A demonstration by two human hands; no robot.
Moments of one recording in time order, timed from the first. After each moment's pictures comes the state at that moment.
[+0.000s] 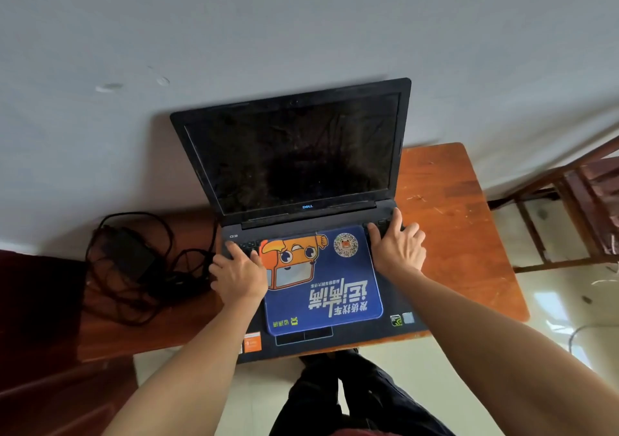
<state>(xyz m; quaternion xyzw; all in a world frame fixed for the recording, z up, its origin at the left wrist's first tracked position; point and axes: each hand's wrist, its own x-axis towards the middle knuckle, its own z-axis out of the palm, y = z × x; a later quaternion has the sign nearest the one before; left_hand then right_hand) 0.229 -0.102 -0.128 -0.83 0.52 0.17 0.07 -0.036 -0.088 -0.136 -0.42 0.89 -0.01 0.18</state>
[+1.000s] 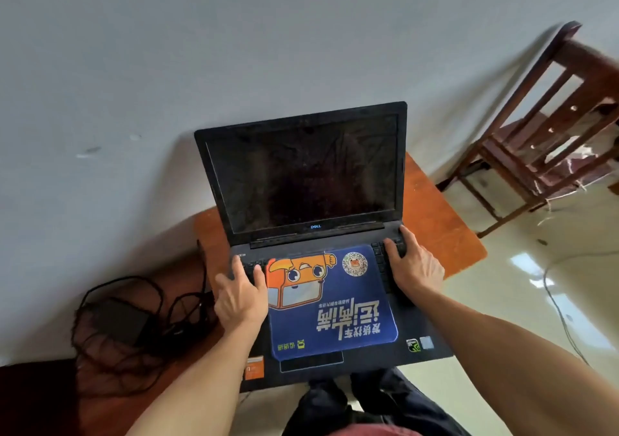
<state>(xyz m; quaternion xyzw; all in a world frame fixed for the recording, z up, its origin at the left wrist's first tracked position) 0.241 -0.078 -0.098 -0.75 0.65 0.15 0.02 -0.049 0.022 -0.113 -0.30 0.94 -0.12 0.14</state>
